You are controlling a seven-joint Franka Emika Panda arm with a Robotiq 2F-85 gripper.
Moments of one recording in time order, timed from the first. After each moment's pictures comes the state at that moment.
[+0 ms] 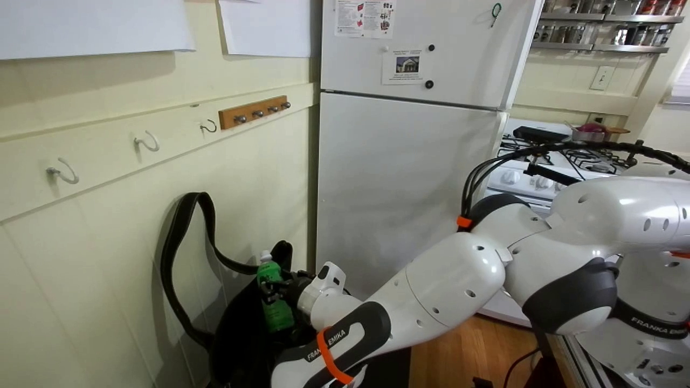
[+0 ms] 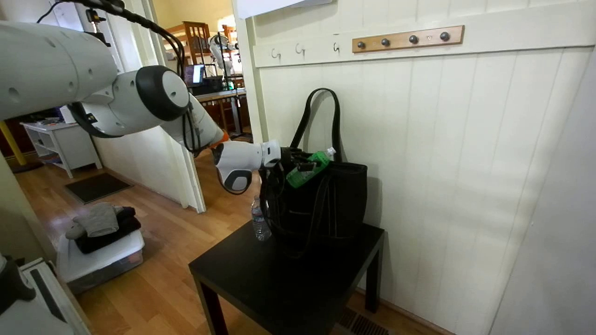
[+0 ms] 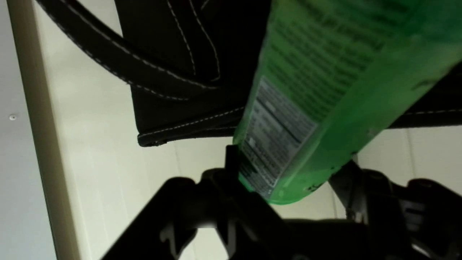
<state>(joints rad) 0.52 1.48 -0.23 -1.11 1.28 4.01 -0.28</state>
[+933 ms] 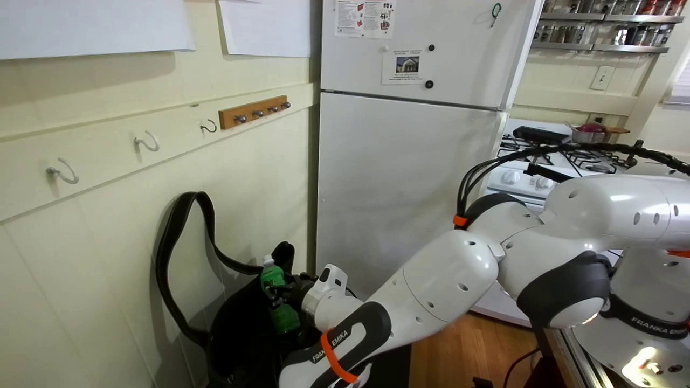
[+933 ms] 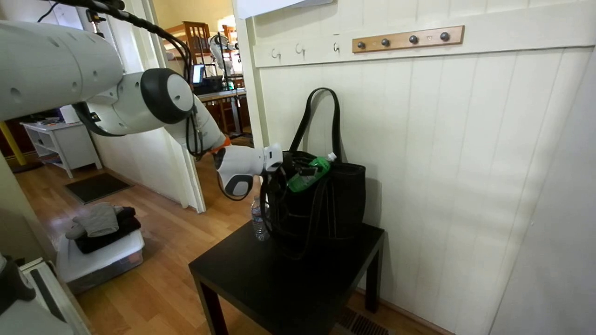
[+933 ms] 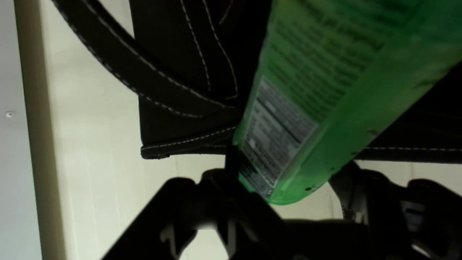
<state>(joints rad) 0.48 1.48 -0.18 -1.14 1.20 4.02 -0.32</state>
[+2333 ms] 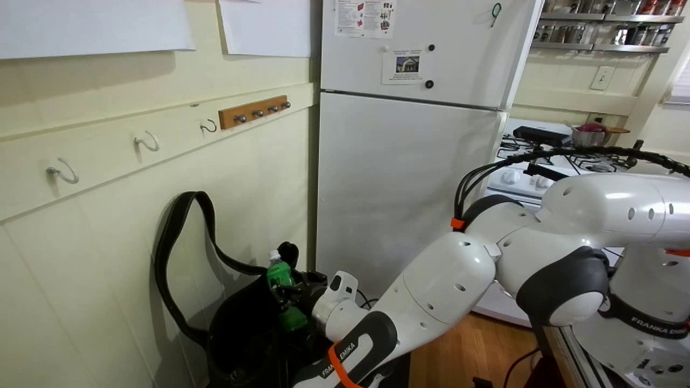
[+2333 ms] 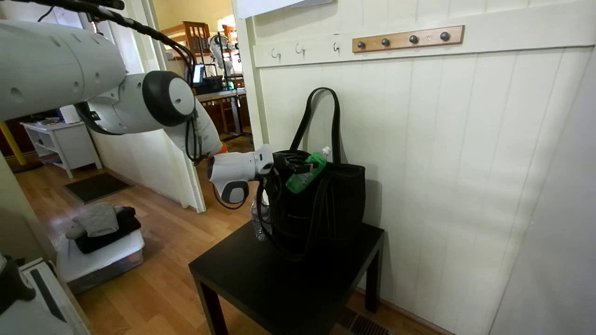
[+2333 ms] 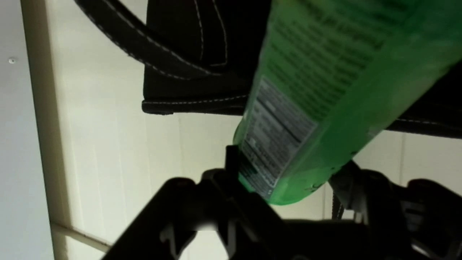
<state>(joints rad) 0.46 1.48 -0.12 -1.20 1.09 4.22 -0.32</state>
